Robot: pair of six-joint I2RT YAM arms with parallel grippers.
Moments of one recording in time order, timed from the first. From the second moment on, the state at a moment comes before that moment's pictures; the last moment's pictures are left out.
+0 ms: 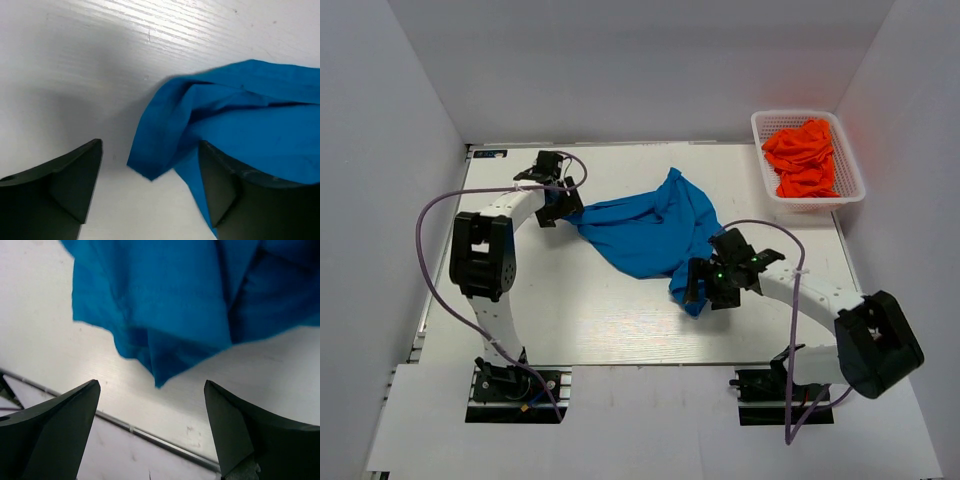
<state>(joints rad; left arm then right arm) -0.18 1.93 1.43 -0.56 -0.07 -0.51 0.56 1.27 0.69 -0.56 -0.26 0.57</state>
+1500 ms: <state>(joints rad) -0.18 0.89 1.79 -0.49 -0.11 -0.47 0.60 0.85 1.94 -0.46 0.44 0.00</state>
